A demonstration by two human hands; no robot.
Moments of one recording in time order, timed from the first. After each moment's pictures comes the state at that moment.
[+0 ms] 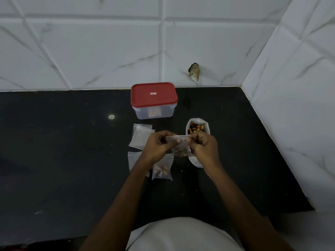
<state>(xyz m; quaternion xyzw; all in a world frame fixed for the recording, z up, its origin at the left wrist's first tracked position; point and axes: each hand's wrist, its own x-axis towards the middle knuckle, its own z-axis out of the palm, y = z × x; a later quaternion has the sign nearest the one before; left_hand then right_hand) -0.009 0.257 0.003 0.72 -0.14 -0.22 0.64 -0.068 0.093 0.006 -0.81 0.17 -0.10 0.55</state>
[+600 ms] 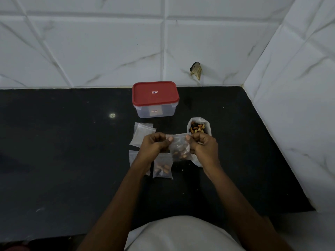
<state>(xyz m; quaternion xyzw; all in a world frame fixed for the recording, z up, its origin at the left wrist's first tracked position) -0.008 0.270 -0.013 0.66 -0.03 -0.25 0.71 -0.068 0.097 -0.002 -0.74 0.23 -0.08 0.63</state>
